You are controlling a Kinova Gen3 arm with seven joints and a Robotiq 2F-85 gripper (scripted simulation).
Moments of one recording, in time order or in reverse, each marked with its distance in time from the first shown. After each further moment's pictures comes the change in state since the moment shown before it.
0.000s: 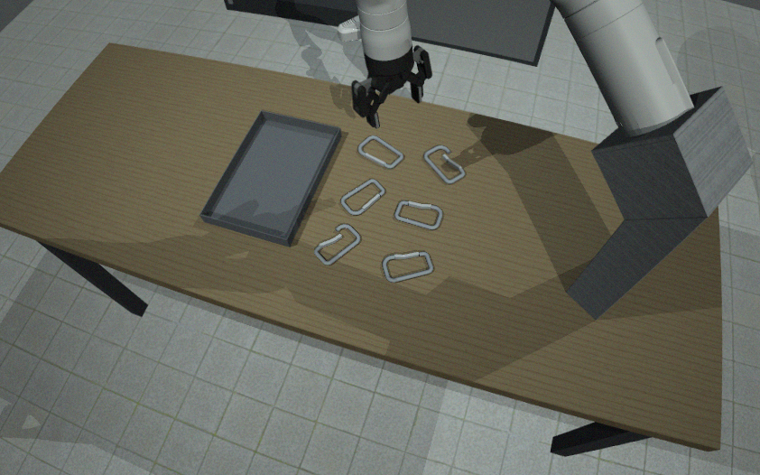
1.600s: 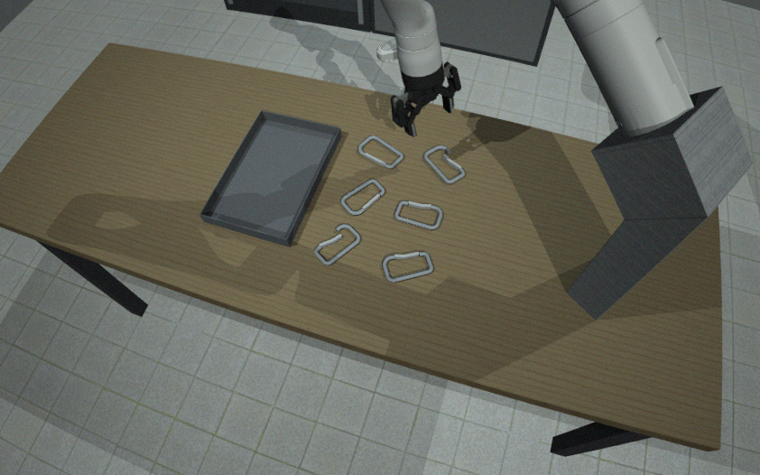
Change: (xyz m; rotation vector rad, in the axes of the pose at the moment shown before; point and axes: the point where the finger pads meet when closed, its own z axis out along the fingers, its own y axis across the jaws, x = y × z) arm 0.011 0.082 0.091 -0.042 -0.074 0.004
